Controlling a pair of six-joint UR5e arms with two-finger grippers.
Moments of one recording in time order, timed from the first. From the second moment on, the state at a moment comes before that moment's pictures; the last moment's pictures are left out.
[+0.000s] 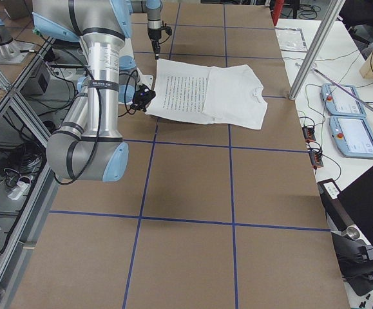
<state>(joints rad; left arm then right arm) -0.04 -1.59 -2.29 -1.92 -1.59 -1.96 -0.06 -1.70 2.37 -1.37 1.43 2.28</state>
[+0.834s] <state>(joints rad) -0.37 -1.75 -2.32 -1.78 -1.67 -1.67 0.46 -1.38 2.34 -1.68 1.76 1.96</state>
